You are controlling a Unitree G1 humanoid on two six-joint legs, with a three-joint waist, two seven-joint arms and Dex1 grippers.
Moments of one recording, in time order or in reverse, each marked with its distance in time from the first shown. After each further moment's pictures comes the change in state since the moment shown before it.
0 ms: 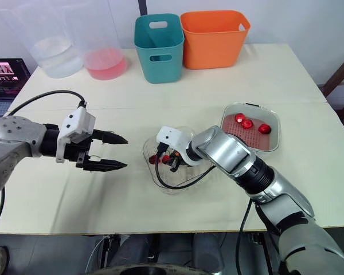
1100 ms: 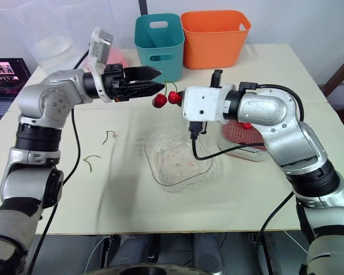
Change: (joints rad) left arm -0.609 -0.509 -0.009 0.703 -0.041 0.012 0.058; right arm 0.076 -0.286 -0.355 -0.158 -0.266 -0.979 0.102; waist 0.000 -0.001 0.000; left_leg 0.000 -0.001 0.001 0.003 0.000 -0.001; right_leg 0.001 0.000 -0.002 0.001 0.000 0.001
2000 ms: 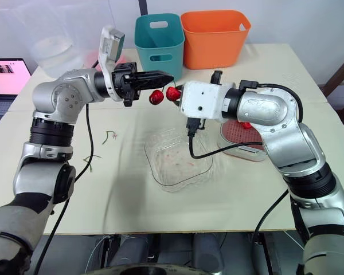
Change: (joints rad) left arm -0.027 -0.064 0.031 0.040 0.005 0.051 -0.061; right arm 0.009 0.035 -0.055 -0.049 0.049 0.140 0.022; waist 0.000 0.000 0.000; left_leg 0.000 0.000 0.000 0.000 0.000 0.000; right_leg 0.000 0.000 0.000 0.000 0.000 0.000
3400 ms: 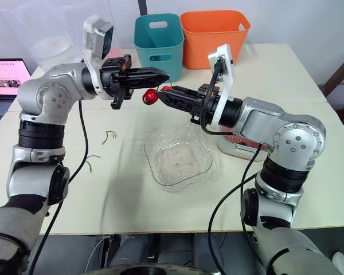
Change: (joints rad) left arm 0.023 0.043 0.015 -0.133 -0.036 0.009 -0.052; right arm -0.050 0.447 -0.534 0.079 1.065 0.938 -0.528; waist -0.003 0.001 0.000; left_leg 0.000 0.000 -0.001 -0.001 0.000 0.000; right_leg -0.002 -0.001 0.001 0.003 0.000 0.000
